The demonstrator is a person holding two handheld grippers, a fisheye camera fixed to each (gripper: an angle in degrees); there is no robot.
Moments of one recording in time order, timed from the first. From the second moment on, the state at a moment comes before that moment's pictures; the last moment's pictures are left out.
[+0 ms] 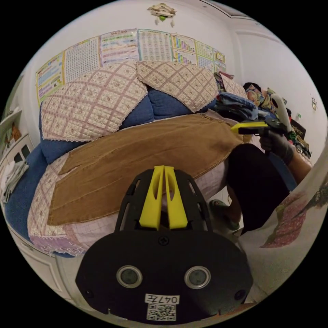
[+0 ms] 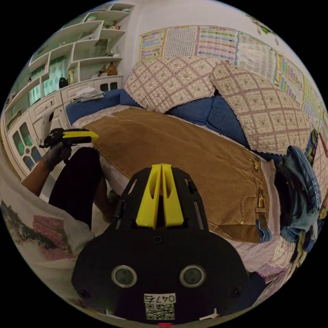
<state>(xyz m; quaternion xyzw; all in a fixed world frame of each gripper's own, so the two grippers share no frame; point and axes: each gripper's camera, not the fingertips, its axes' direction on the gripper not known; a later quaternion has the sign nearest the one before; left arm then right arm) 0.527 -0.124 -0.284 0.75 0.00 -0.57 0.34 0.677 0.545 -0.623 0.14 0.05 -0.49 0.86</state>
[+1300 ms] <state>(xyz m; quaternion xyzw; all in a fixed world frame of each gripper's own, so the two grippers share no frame) 0.552 -0.147 -0.197 0.75 0.05 -0.59 0.29 0.661 0.510 -0.659 0.11 -0.08 -0.47 0.87</state>
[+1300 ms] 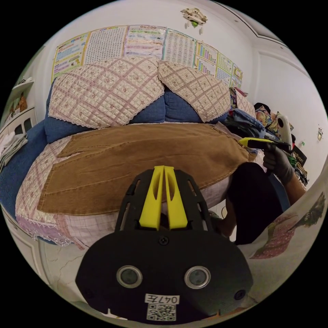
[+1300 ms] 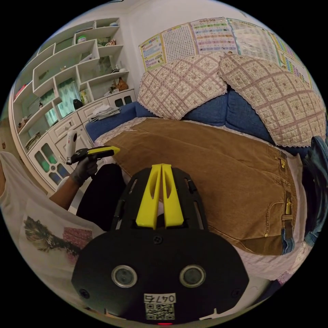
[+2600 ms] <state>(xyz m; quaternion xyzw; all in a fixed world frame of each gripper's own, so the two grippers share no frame) 0.539 -0.182 -0.208 0.76 0.08 -0.58 0.28 0.669 0.497 -0.667 0.09 -0.09 -0.47 0.88</state>
